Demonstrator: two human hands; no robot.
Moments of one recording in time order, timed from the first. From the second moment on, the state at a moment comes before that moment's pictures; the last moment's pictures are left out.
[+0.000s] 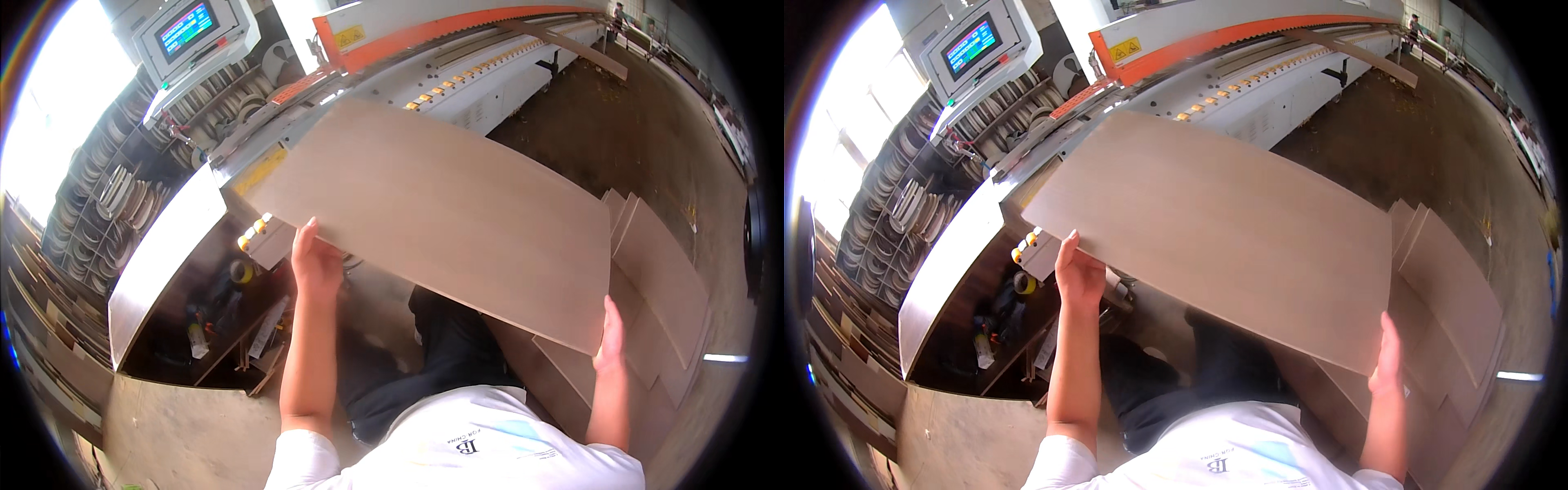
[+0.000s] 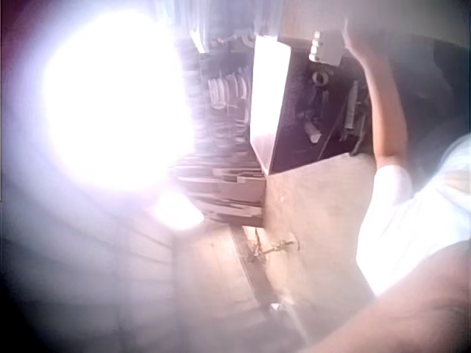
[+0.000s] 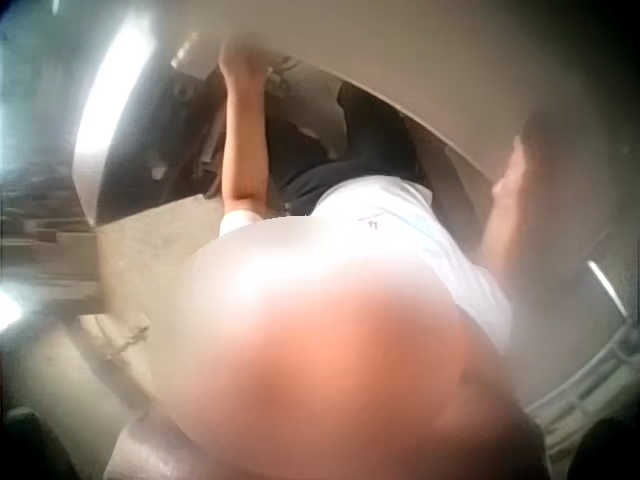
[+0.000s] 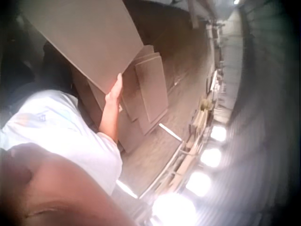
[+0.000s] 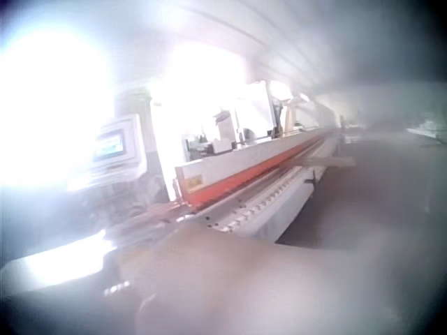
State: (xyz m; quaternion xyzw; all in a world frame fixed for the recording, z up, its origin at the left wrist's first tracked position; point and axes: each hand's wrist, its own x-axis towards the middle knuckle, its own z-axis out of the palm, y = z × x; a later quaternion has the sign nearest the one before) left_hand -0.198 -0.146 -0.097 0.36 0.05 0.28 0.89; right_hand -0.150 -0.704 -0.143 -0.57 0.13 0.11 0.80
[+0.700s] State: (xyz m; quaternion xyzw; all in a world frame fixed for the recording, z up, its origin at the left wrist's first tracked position) left_hand -0.287 -0.344 -0.095 0.45 0.10 0.03 0.89; right_hand -0.194 -0.534 -0.096 -0.55 -0.18 0.28 0.77
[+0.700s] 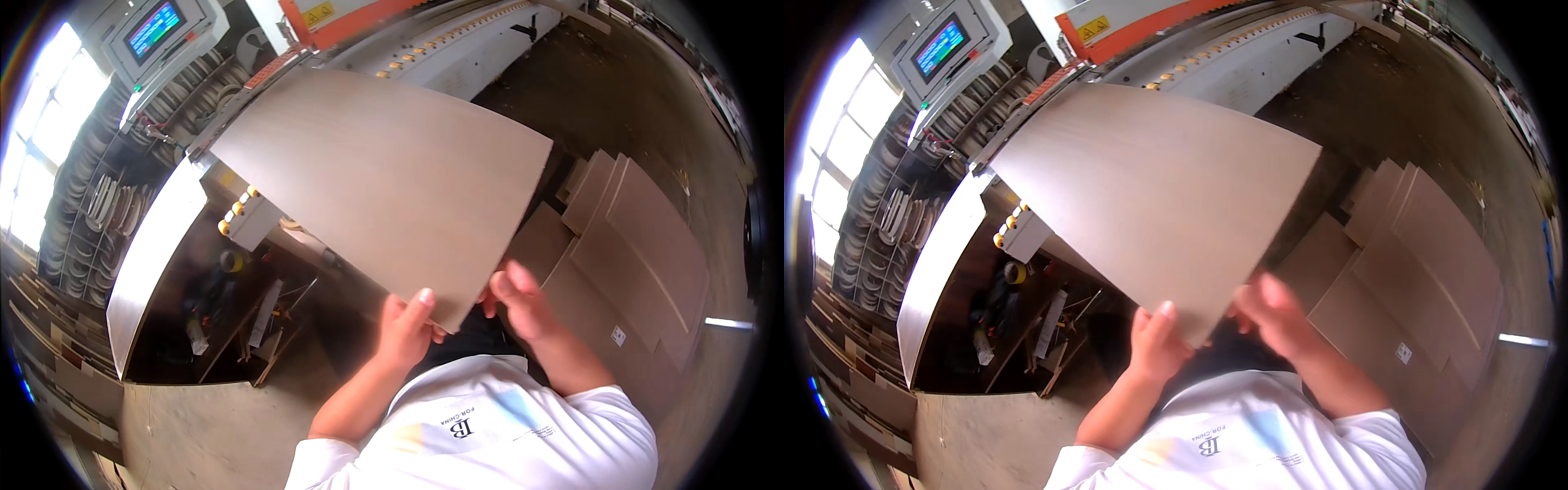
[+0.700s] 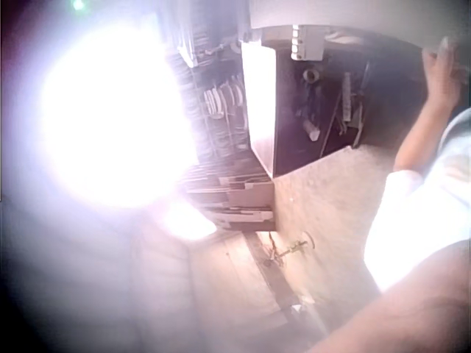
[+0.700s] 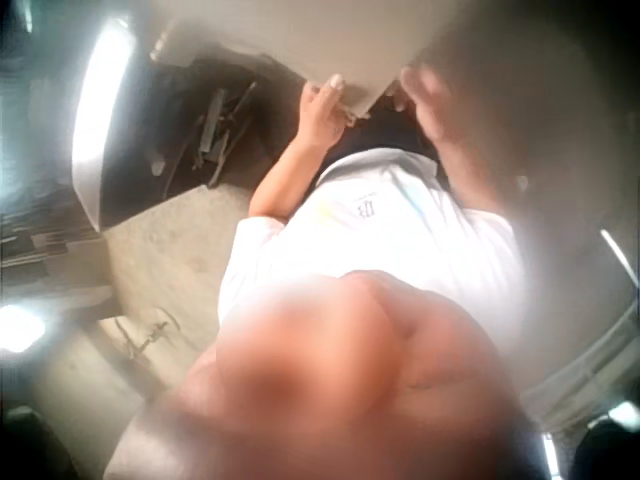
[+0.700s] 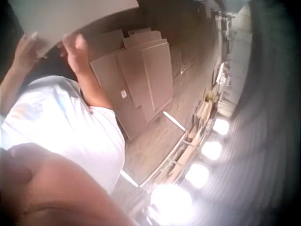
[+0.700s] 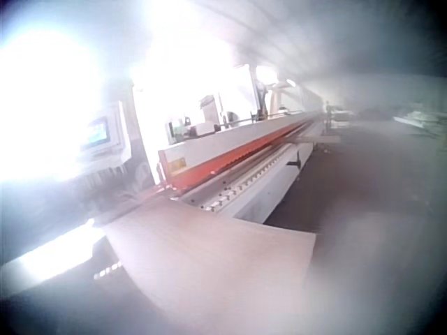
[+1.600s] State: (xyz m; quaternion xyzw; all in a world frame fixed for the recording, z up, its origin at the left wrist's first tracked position) left_hand -0.314 -0.329 -0.107 0.37 0.13 0.16 0.90; right_hand -0.123 -0.547 -0.175 -0.53 -0.04 0.17 0.83
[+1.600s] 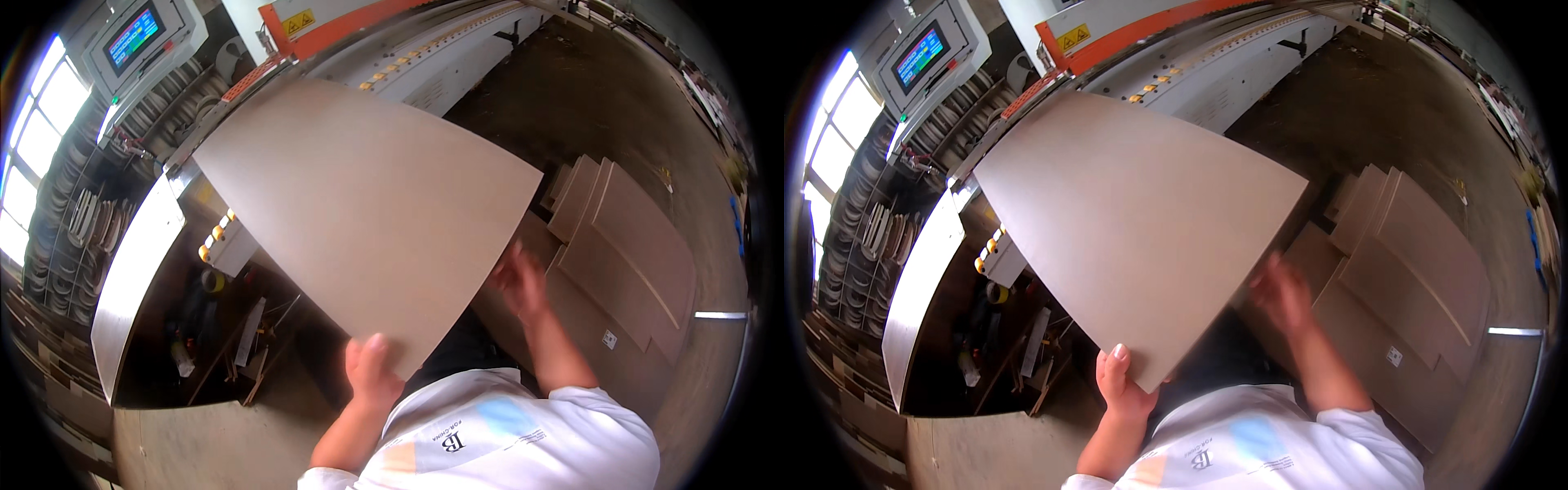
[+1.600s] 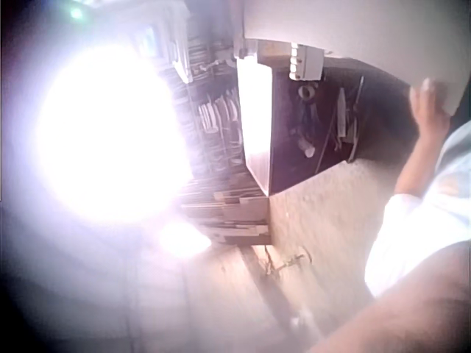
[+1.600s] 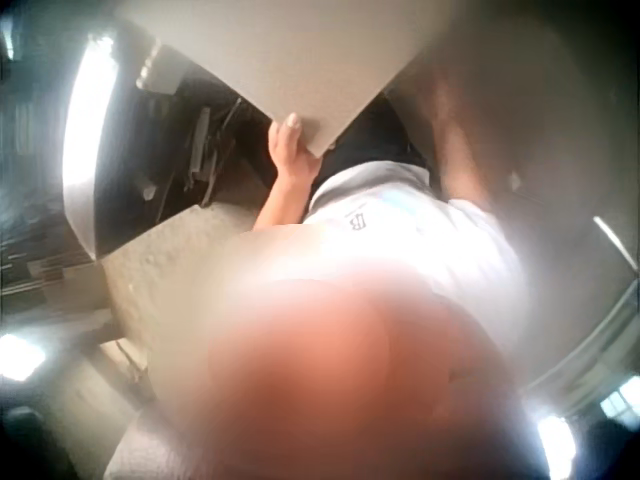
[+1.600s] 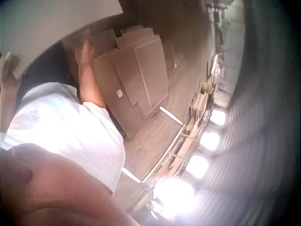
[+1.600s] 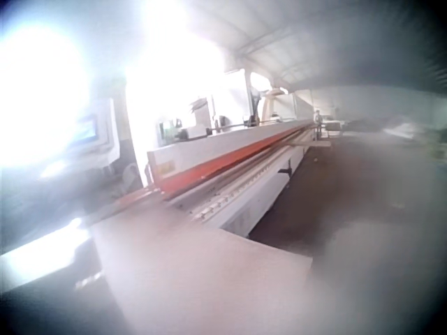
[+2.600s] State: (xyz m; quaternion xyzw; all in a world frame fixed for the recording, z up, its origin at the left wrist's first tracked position) left_hand -0.256 -0.282 -0.082 0.53 0.08 0.28 0.80; right_hand -0.148 -0.449 -0.128 -0.54 -0.19 0.20 0.79
